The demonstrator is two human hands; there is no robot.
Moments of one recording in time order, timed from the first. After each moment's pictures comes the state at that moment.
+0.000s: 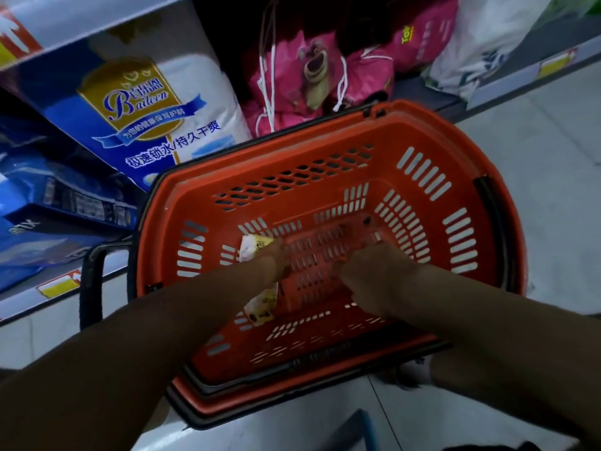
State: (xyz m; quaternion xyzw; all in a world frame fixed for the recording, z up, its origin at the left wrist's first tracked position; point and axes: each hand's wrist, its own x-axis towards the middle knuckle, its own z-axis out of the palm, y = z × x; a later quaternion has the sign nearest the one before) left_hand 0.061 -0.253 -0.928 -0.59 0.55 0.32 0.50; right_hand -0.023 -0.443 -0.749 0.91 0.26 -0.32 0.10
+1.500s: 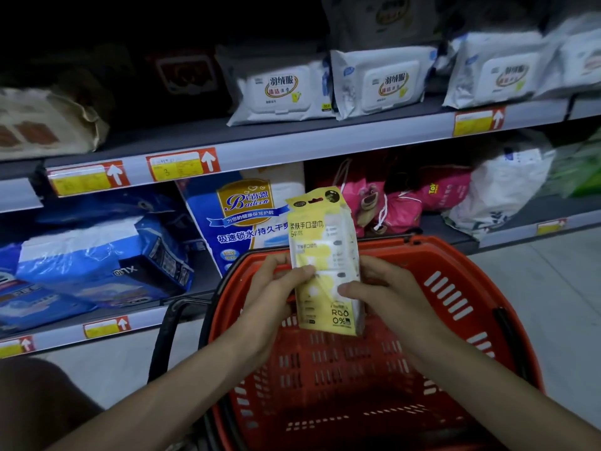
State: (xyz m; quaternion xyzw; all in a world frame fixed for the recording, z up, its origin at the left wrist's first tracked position) left_hand 0.009 -0.210 -0.674 0.66 0.15 -0.13 0.73; right_hand 0.002 -0.397 -0.649 0.73 -0.06 -0.14 -0.66
